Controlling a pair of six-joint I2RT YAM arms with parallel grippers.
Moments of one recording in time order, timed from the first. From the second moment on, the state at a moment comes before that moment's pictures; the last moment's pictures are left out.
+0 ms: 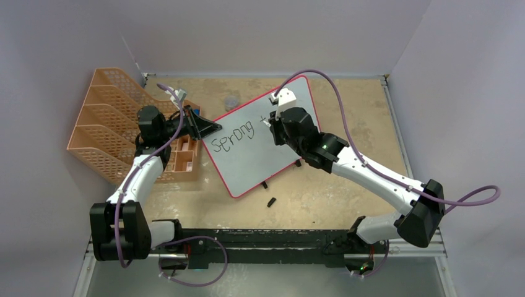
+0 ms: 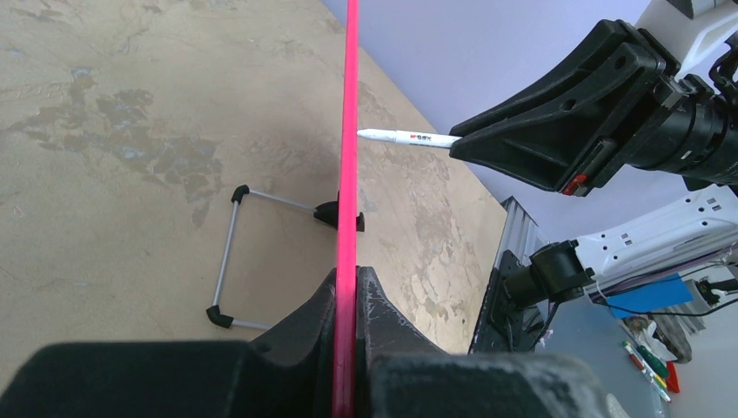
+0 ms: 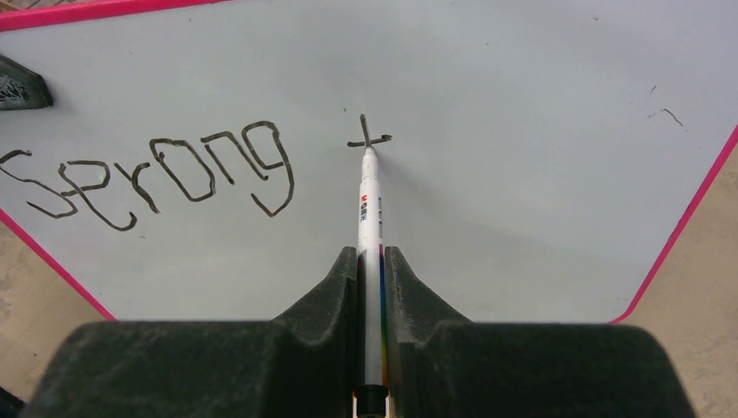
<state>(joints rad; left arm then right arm) 0.04 1.22 0.75 0.37 1.11 -0.55 0.86 1.36 1.22 -0.32 0.34 0.21</state>
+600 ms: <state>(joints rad) 0.04 1.23 0.75 0.37 1.11 -0.55 0.86 1.35 1.21 -0.36 0.35 0.22</state>
